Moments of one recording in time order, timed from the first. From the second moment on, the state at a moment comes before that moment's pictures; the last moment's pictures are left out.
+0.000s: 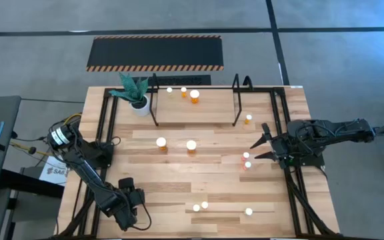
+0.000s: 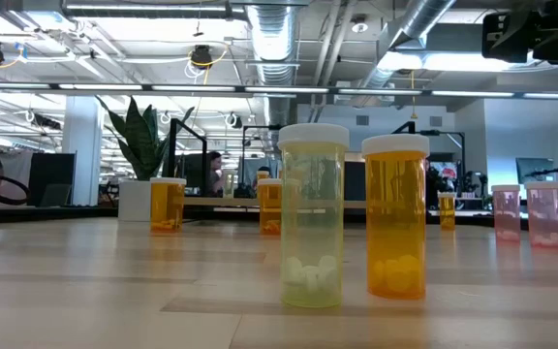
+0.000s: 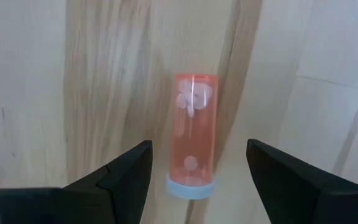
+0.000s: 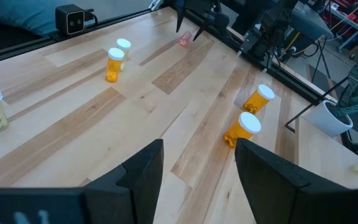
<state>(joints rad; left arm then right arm) -0.93 1.69 0.96 -0.76 -0.16 -1.12 0.13 0.35 0.46 -0.49 -0.13 -0.50</state>
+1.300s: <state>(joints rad) -0.88 1.75 0.96 -0.76 -0.07 -1.28 0.13 0.35 0.46 -0.49 -0.13 -0.50</state>
